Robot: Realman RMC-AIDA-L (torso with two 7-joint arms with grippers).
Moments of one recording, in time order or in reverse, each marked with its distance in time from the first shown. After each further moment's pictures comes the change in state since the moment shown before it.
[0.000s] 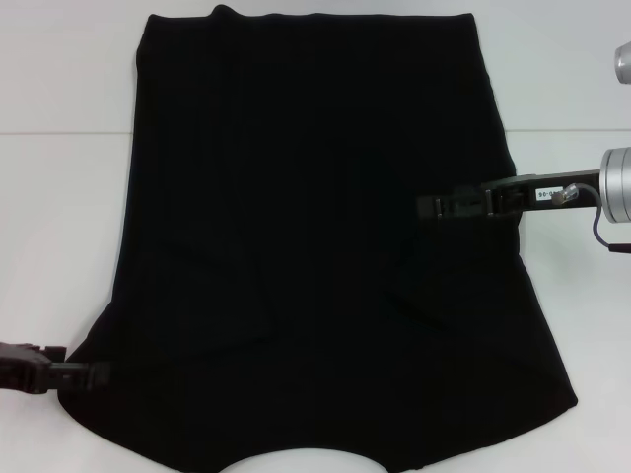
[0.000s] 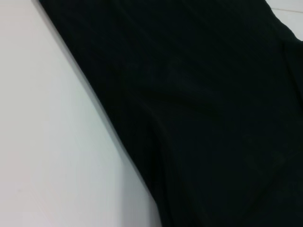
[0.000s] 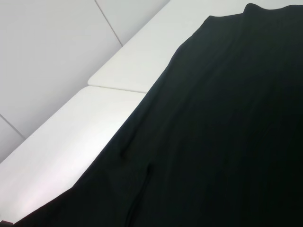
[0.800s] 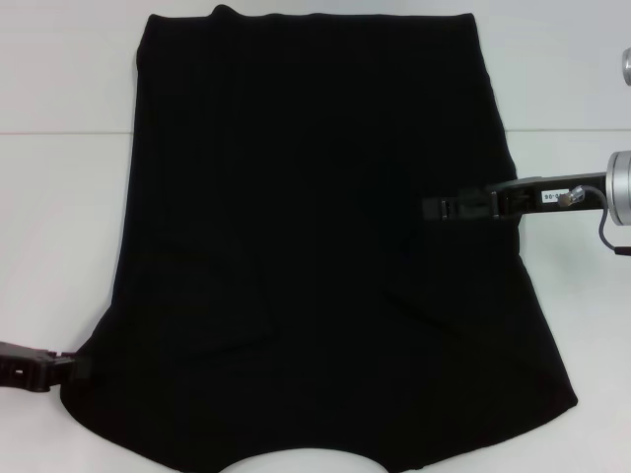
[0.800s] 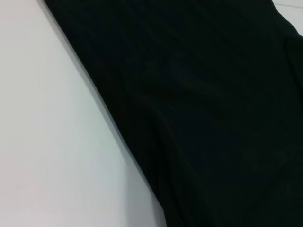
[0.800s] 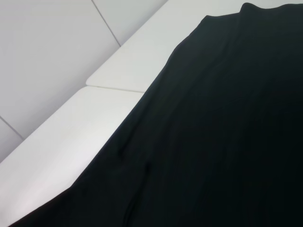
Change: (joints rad) left arm -0.024 0.014 -0.011 -0.039 0.025 -0.006 -0.009; right arm -0.012 -0.001 0.001 -0.011 -0.001 -0.008 0.007
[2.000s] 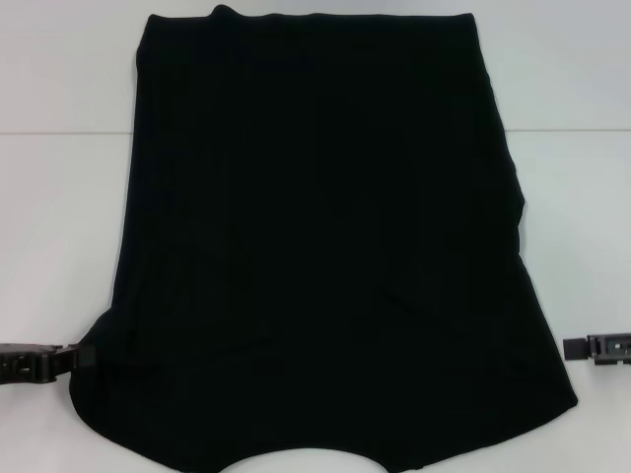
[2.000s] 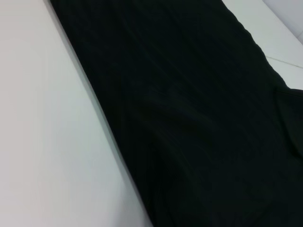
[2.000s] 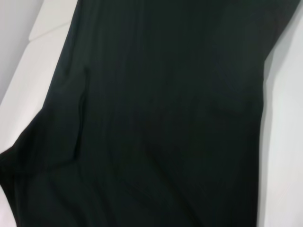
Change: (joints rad) left arm 0.000 0.015 -0.152 -0.132 -0.059 -0.012 0.046; right arm -0.266 -0.150 0.002 0.066 -0.036 -0.232 0.153
